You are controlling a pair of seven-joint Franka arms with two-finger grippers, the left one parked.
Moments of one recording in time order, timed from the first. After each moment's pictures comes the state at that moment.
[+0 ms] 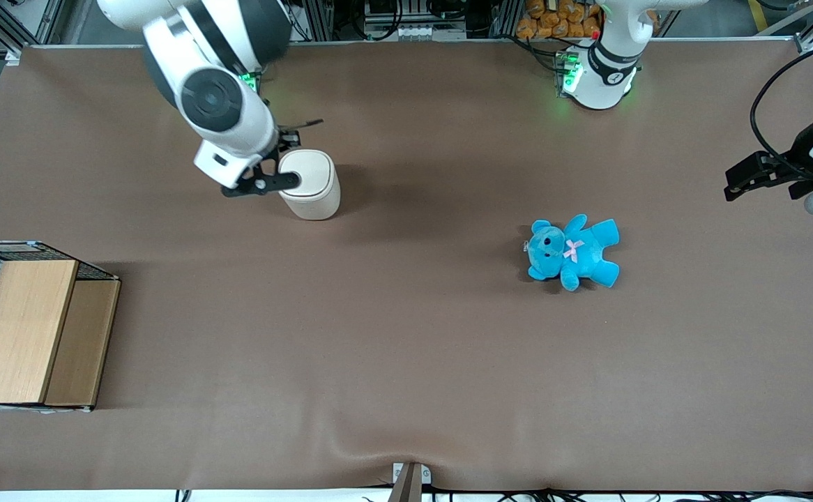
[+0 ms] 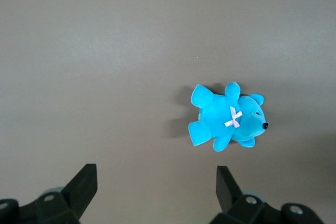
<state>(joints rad) 0.56 0.10 -0.01 -1.85 0.10 1.54 0.36</state>
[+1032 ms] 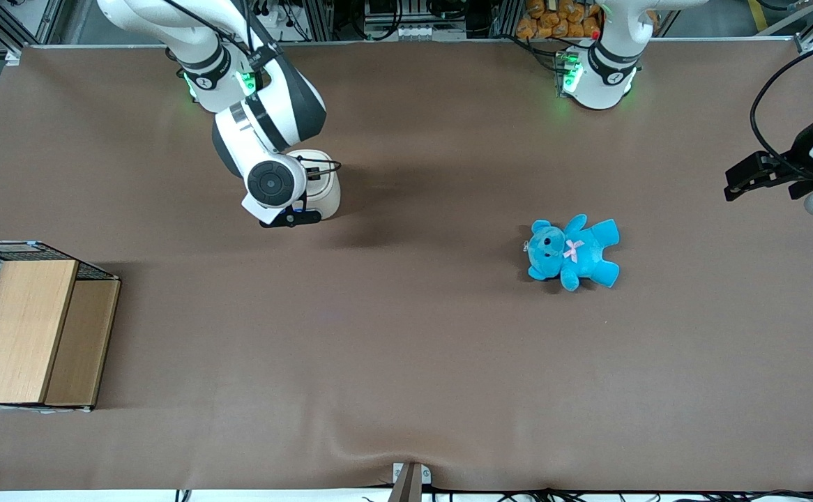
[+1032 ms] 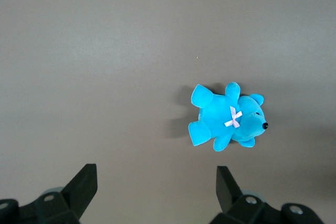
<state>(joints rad) 0.57 0.28 -0.01 -2.01 0.15 1.72 0.38</state>
